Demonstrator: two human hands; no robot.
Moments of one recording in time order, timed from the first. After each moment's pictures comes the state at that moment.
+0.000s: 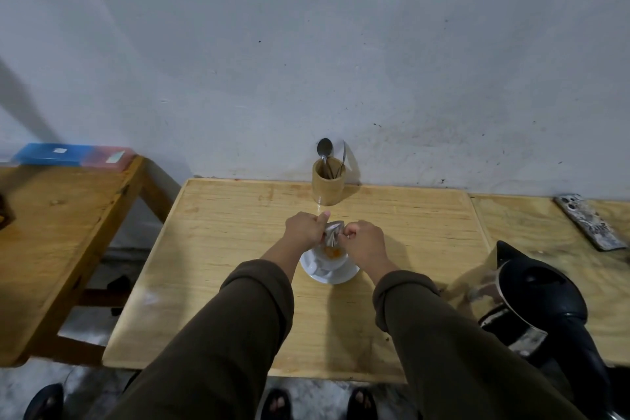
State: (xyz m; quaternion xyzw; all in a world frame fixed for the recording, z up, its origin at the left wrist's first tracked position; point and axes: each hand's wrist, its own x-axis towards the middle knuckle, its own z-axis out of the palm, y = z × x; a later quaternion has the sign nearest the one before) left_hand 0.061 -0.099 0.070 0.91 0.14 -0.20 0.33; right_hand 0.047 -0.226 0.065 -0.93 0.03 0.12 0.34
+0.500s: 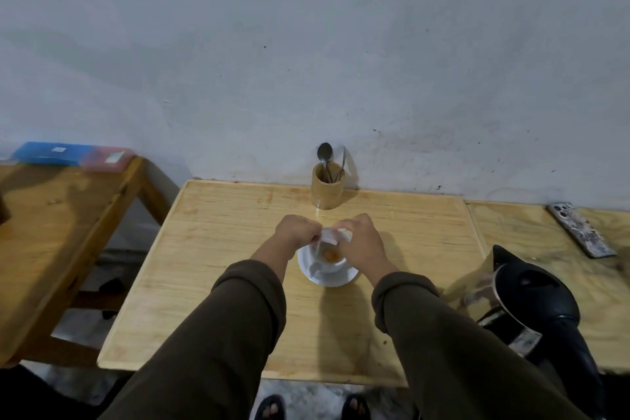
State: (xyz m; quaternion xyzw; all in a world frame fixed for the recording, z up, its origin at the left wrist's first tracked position) left_hand 0.058 -0.082 0.073 0.78 0.25 -0.20 0.53; right_hand 0.046 -0.226 0.066 -0.94 -0.01 0.12 0.32
